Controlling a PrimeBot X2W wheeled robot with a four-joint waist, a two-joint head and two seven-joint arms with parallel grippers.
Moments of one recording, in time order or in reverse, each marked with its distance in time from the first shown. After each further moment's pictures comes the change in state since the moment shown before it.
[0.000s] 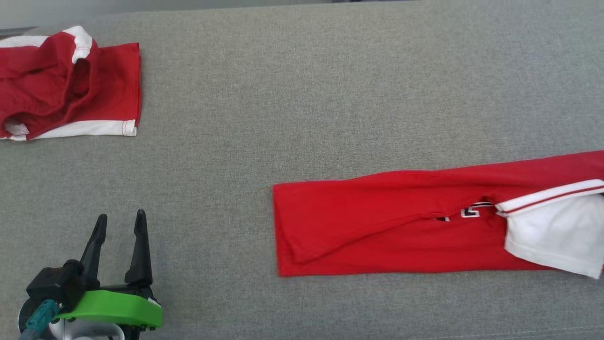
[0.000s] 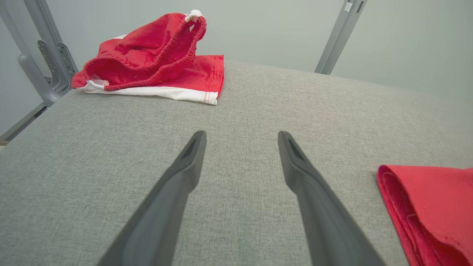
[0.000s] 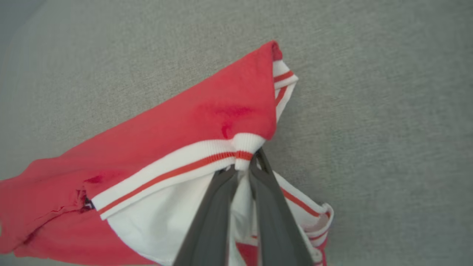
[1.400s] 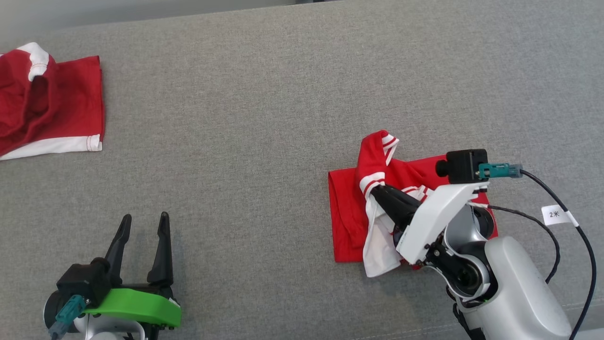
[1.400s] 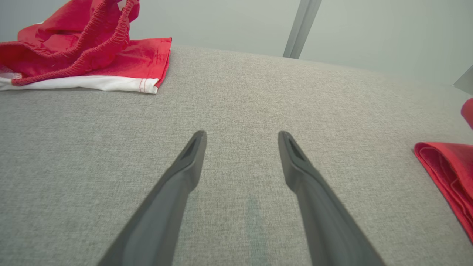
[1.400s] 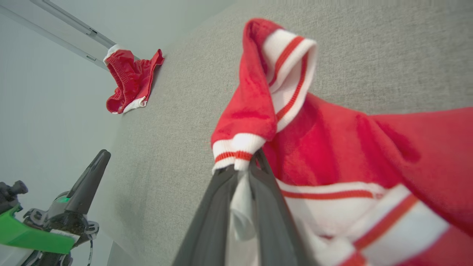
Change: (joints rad) left arm -0.023 -0.122 0.063 0.103 0.141 -0.134 0.000; right arm 0.011 0.594 0.285 -0.309 -0.293 -0.001 -0.192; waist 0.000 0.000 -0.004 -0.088
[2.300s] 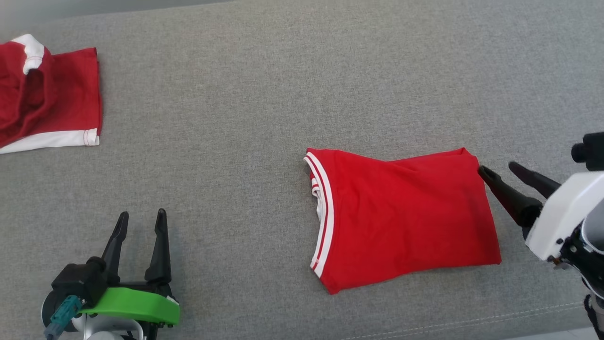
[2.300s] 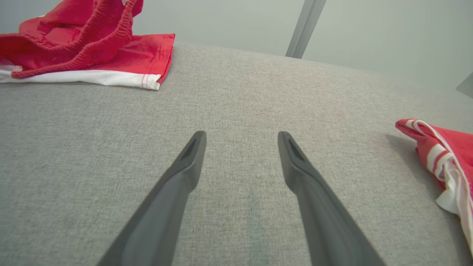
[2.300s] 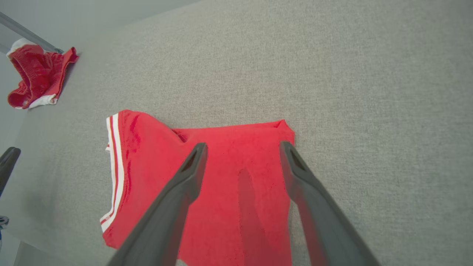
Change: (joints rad) left arm 0.005 -0.010 0.016 -0.021 -0.004 -0.004 0.000; right arm 0.104 -0.235 -0.290 -0.298 -0.045 0.000 0.249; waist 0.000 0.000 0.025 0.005
